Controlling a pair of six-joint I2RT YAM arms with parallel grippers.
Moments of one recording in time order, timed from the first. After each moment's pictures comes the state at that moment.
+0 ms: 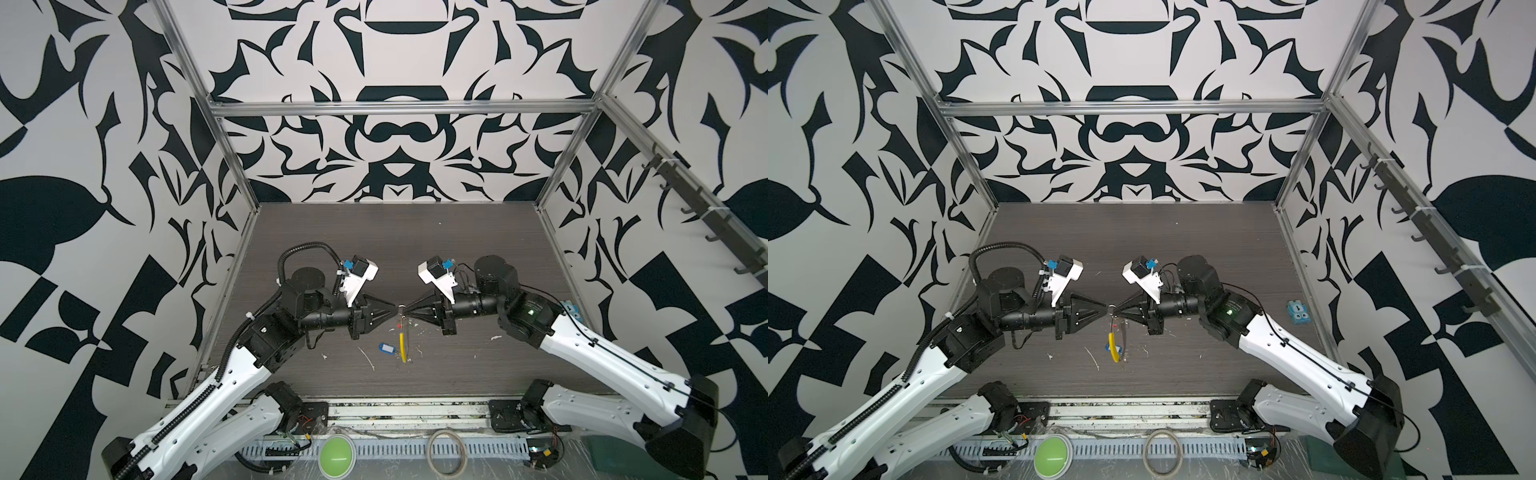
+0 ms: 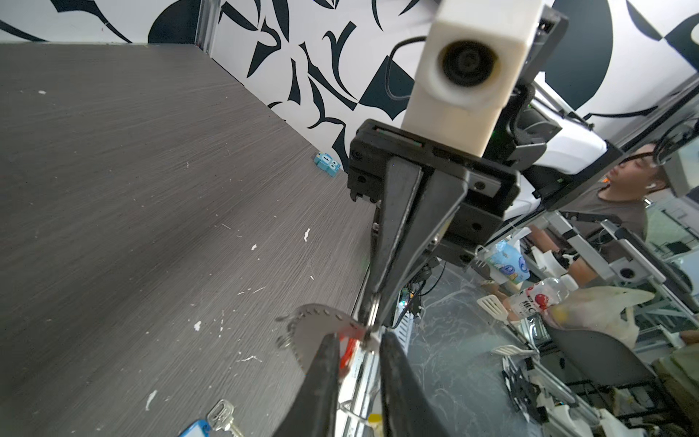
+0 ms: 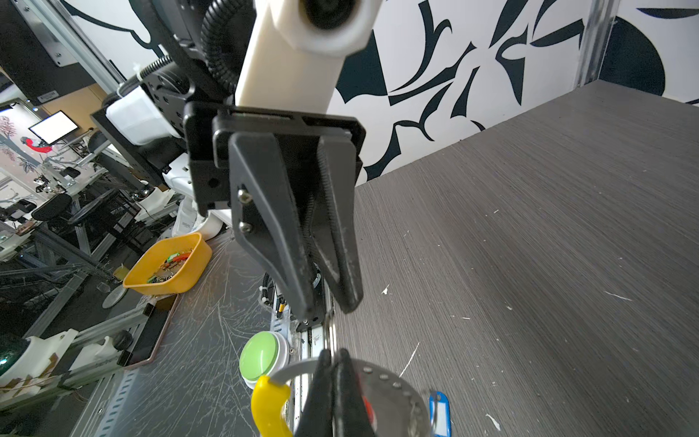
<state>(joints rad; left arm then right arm) -0.71 0.80 0.82 -0.31 0.69 -0.38 0.77 1.06 0.91 -0.18 -0.80 0.17</state>
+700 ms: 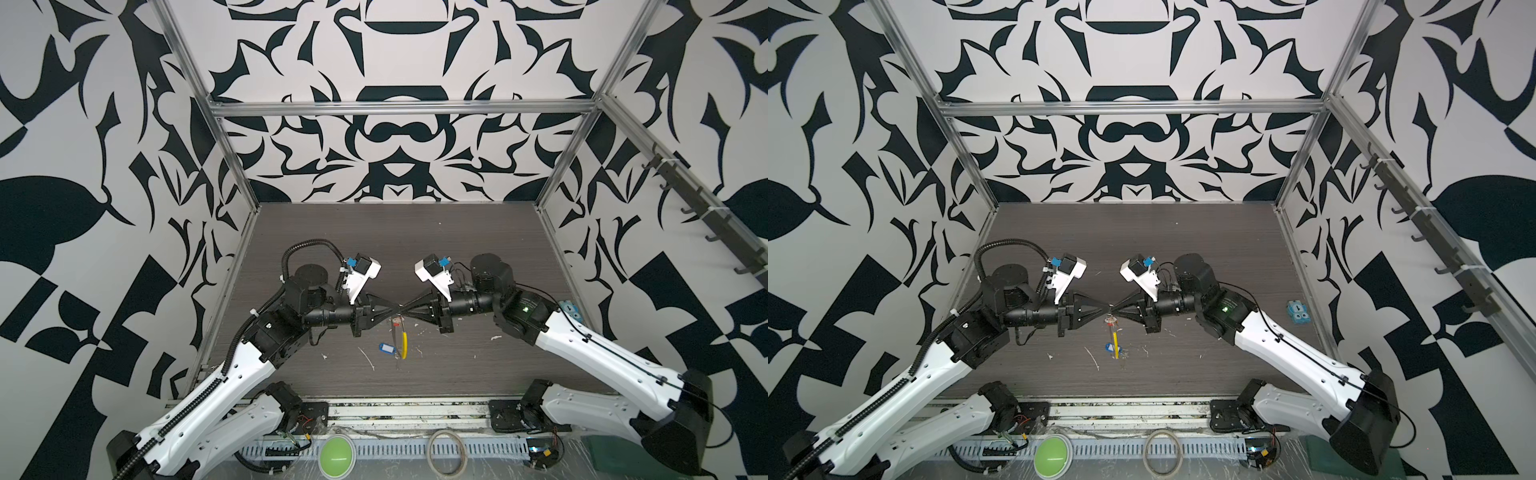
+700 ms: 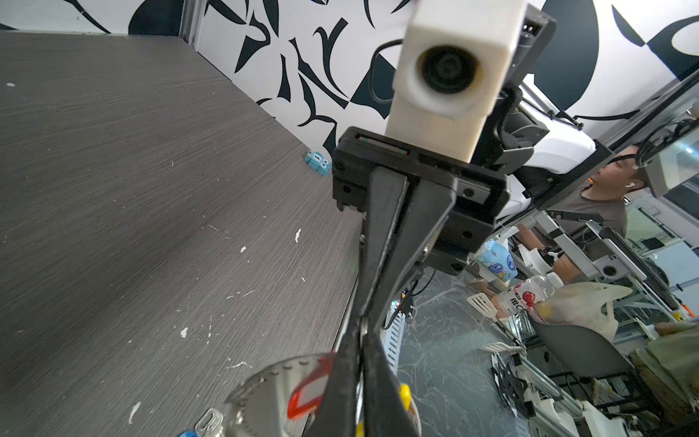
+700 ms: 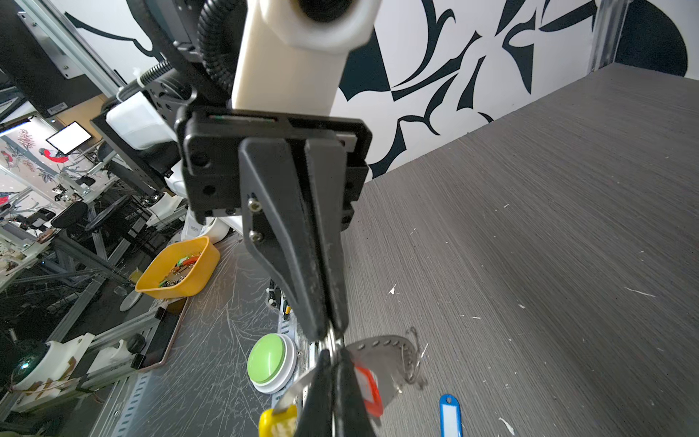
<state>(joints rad) -0.71 0.84 0.82 -0.25 0.74 -0.41 0.77 1.09 0.92 -0.16 -0.82 0.21</state>
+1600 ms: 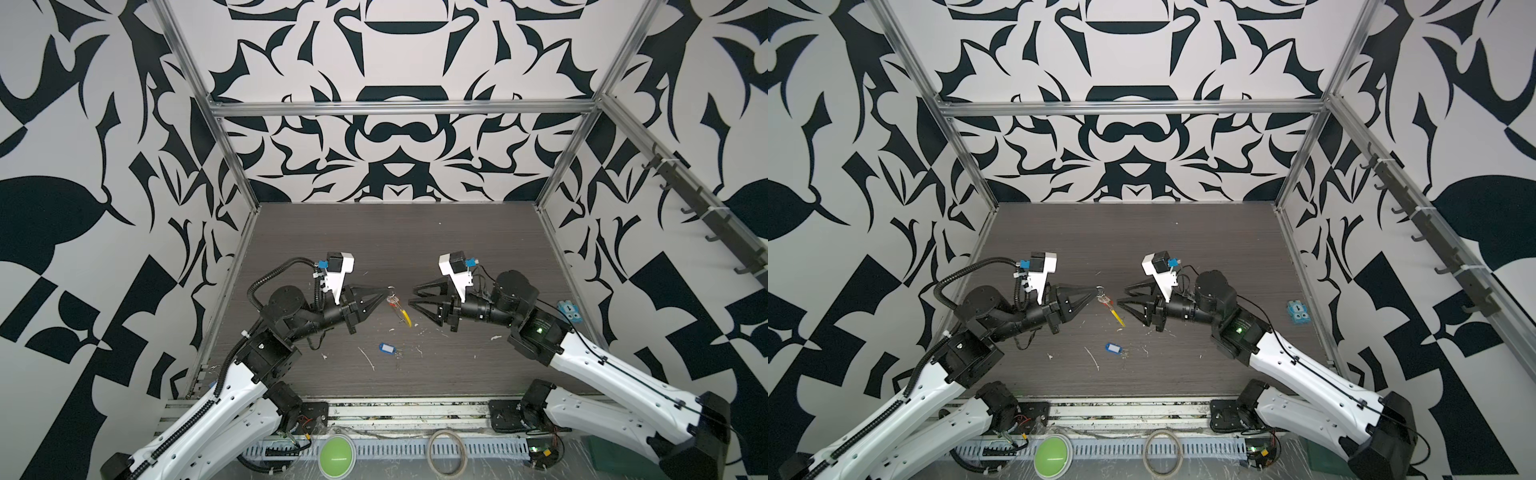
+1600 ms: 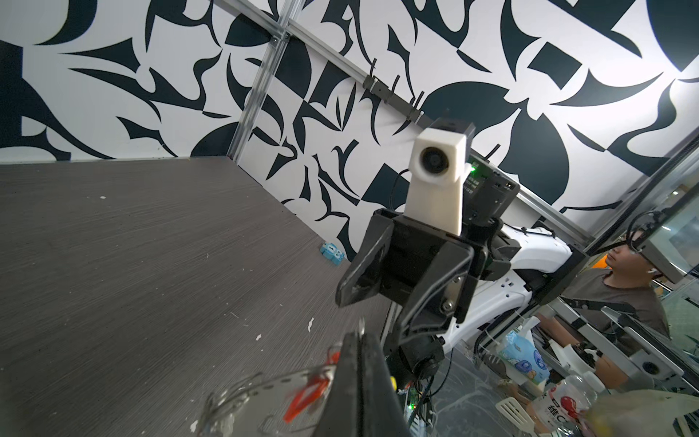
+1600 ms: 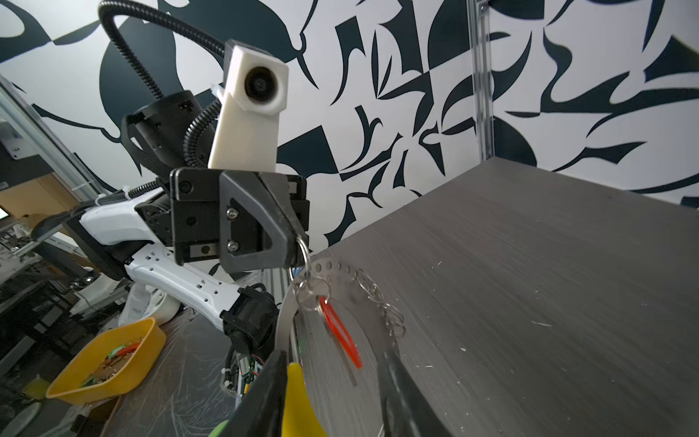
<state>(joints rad) -0.71 0.68 0.64 0.10 0.53 -0.59 0.80 0.94 0.74 0.14 -0.56 0.35</state>
